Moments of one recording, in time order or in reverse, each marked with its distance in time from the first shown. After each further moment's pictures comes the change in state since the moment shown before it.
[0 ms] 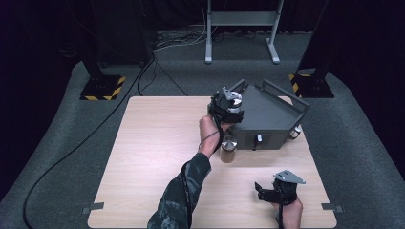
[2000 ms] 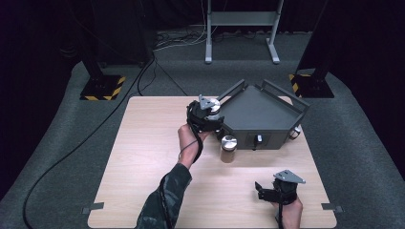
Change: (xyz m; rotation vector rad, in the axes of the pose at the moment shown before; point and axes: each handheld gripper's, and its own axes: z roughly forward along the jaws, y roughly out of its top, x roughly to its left) left arm 0.027 -0.045 -0.052 -0.035 0.031 -0.042; right arm 0.001 0.001 0.001 0.004 -0.008 0.009
